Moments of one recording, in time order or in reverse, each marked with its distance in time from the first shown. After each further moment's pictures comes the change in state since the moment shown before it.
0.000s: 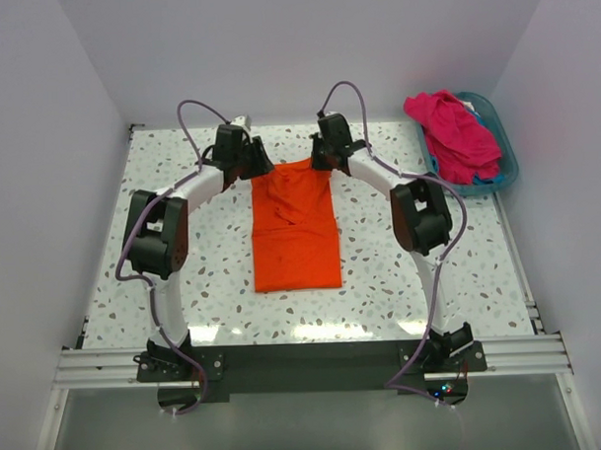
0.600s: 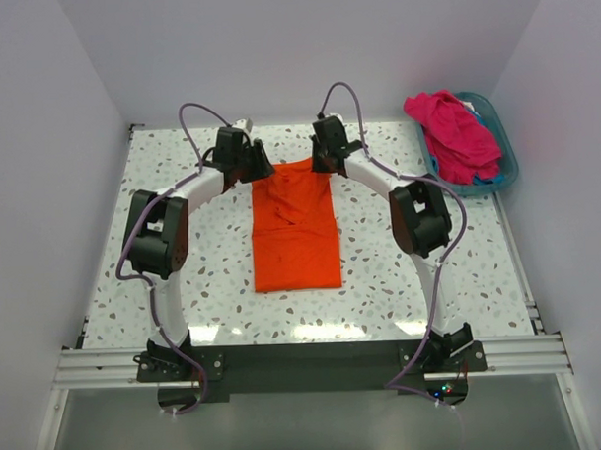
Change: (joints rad) left arm 0.000 0.000 -0.016 -0.006 0.019 0.009; right arm 0.026 -0.032 -0.017 -0.042 0.132 -0.006
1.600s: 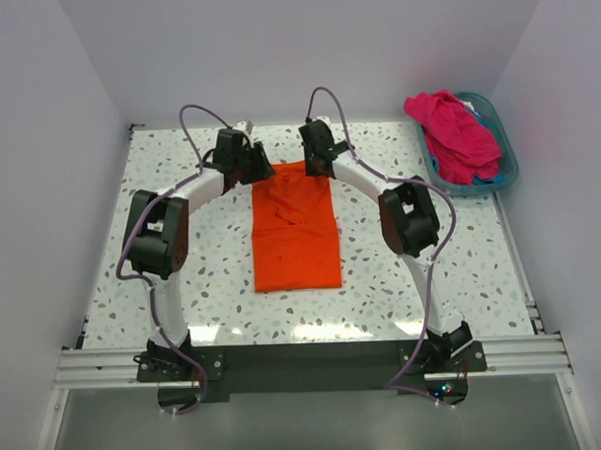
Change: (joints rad) left arm 0.000 0.000 -0.018 0.005 0.012 0.000; right arm 0.052 0.075 0.114 -0.101 0.140 -0.071
